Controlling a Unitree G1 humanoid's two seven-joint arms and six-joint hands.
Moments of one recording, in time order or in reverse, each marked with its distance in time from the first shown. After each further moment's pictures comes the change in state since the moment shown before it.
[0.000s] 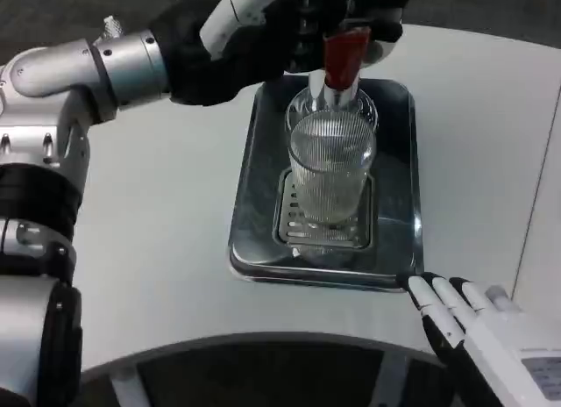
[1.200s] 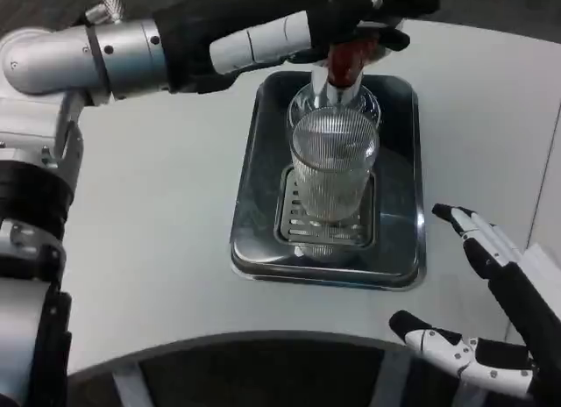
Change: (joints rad) left arm 0.009 0.034 -0.082 -0.041 0.079 -0.307 0.003; right arm -0.296 -0.177 -0.131 0.199 0.443 0.320 -0.094
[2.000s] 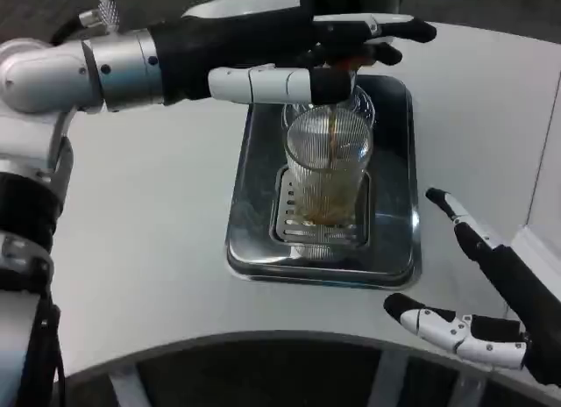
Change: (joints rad) left arm 0.036 0.033 -0.046 -0.016 0.045 -0.187 0.039; right arm -0.123 -0.153 0.017 0.101 0.206 0.122 -0.038
